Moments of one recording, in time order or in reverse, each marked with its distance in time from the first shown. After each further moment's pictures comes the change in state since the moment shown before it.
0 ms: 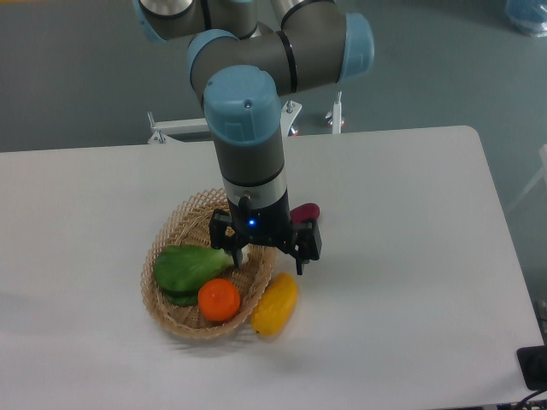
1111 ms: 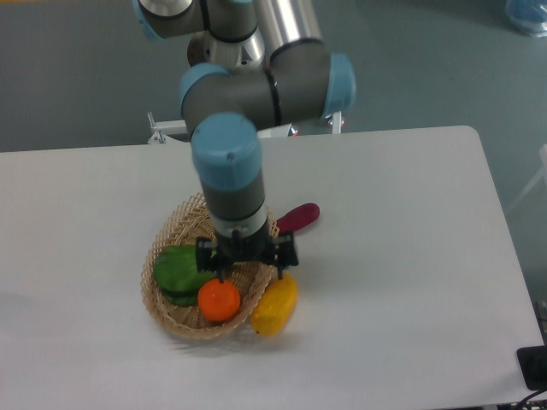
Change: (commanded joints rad) arm -0.090 -0.113 -0.098 0.057 0.012 -0.368
